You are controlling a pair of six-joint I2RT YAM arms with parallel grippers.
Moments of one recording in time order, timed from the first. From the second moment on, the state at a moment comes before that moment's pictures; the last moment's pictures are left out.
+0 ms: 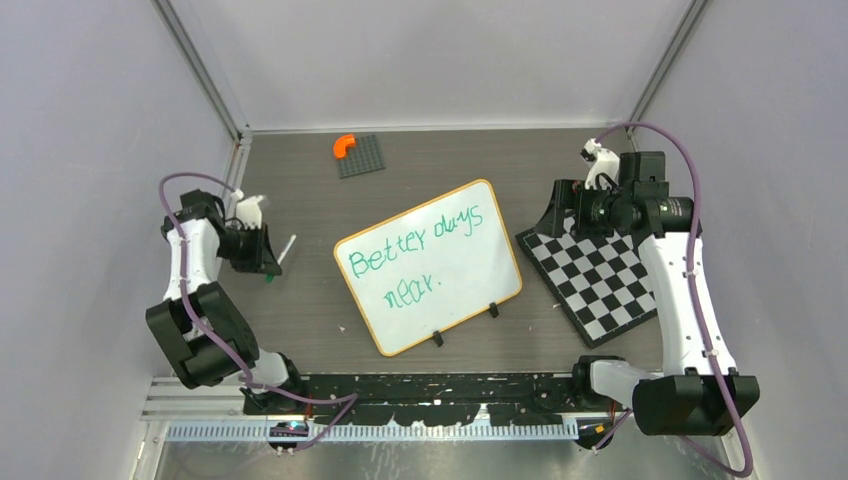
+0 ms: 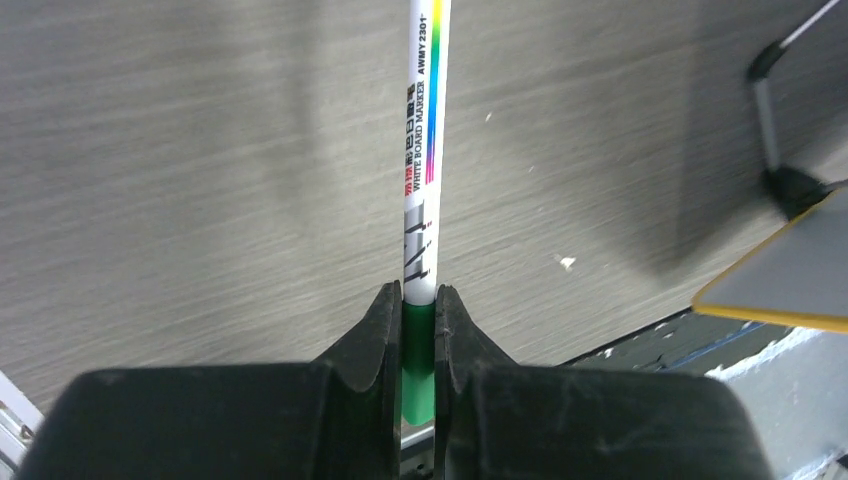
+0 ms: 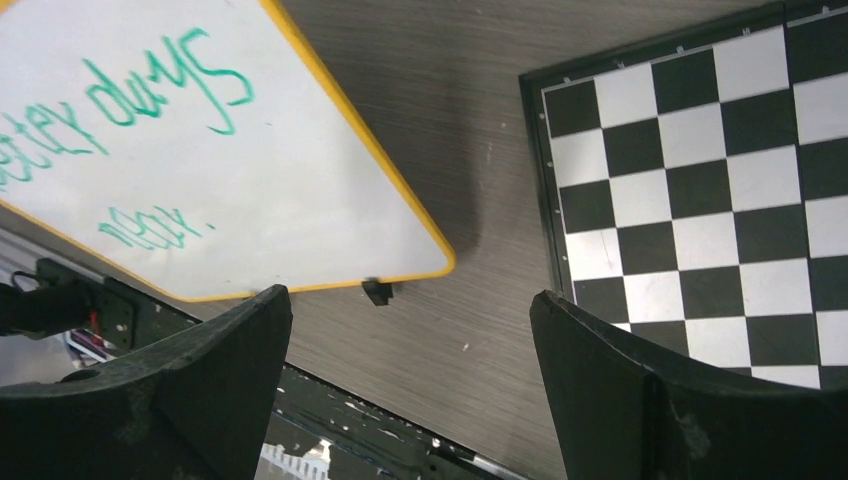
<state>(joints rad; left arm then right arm) 0.45 1.44 1.16 -1.07 0.54 0.50 -0.03 1.15 1.30 -0.99 -0.47 0.04</state>
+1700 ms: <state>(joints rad) 0.45 1.55 1.37 -1.07 0.41 0.70 -0.09 1.30 1.42 -1.12 -0.33 -0.08</state>
